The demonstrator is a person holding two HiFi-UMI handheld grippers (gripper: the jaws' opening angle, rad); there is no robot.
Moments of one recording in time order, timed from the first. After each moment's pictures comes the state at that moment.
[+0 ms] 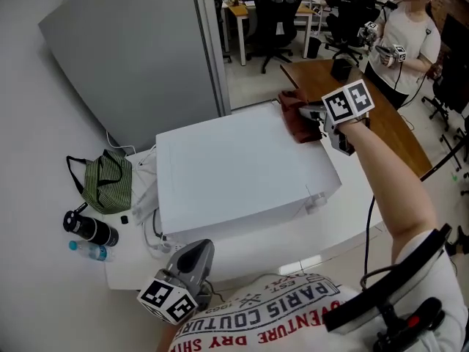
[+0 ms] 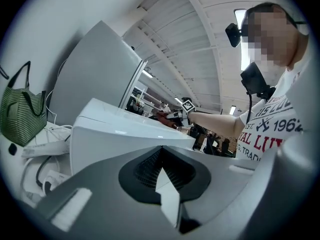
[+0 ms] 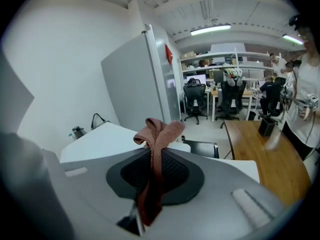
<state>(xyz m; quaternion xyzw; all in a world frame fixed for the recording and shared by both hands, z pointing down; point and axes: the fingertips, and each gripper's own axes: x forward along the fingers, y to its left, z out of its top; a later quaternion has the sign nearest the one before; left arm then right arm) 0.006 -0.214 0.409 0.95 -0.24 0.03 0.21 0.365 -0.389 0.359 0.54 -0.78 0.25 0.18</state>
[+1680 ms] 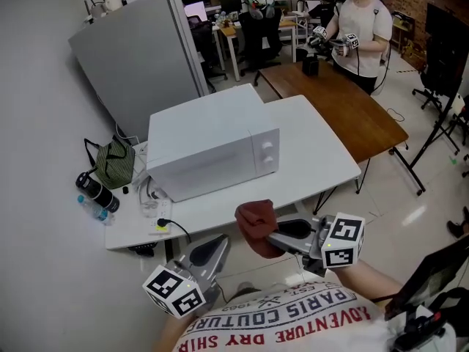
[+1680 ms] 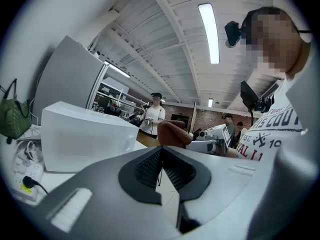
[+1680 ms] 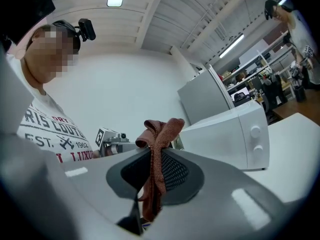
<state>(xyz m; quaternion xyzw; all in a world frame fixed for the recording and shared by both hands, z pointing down) 0.053 0.063 0.368 0.98 -0.16 0.04 0.15 0.126 0.097 0.373 0.34 -0.92 0.16 -0.05</state>
